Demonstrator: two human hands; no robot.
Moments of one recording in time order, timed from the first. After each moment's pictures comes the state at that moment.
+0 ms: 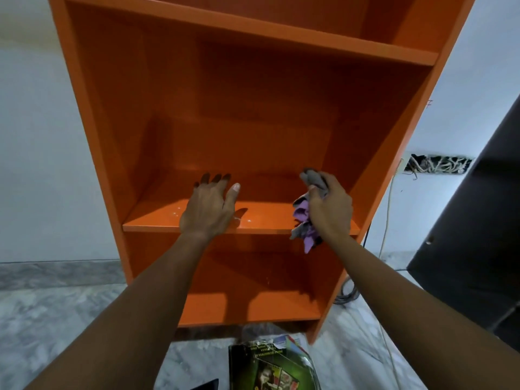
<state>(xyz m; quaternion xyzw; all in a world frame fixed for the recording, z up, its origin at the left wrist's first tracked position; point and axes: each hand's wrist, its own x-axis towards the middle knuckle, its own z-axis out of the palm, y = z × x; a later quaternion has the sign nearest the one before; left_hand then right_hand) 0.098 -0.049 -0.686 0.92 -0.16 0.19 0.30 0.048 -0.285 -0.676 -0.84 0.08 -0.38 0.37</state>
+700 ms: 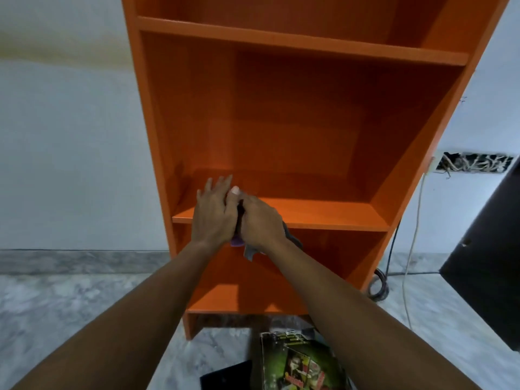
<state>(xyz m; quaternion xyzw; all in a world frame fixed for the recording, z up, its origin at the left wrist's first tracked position) 0.059 -0.001 -0.695 0.88 -0.11 0.23 0.40 0.057 -0.118 -0.698 -0.95 -0.10 -0.18 0.24</state>
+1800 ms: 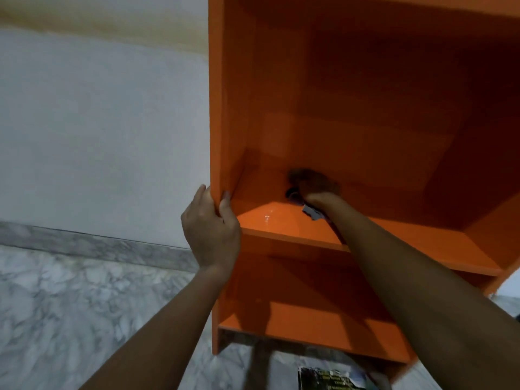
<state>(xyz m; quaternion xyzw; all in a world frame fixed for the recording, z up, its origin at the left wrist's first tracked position) 0.097 0.075 -0.743 0.77 0.07 0.42 0.48 0.252 -0.148 -0.706 -0.95 -0.02 -0.04 0.31</state>
